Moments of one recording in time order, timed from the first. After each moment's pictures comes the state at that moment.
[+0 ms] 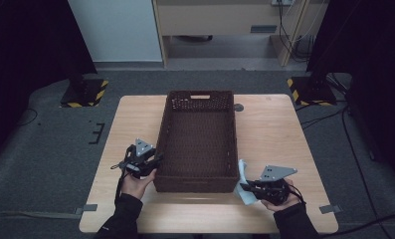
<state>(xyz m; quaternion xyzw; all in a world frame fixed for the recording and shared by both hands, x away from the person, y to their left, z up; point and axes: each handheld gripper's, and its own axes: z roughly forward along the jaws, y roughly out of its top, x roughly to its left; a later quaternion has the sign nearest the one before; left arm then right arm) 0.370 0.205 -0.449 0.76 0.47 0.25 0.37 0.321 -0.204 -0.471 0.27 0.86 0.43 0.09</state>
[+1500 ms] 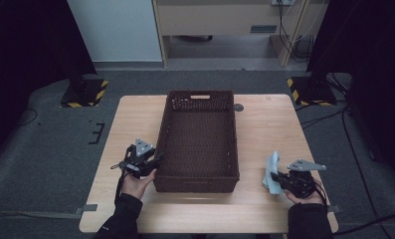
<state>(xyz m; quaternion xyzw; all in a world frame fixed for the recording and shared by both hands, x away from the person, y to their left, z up) 0.370 0.205 -0.449 0.76 0.47 0.25 0.37 0.335 -0.278 -0.481 0.46 0.79 0.38 0.17</state>
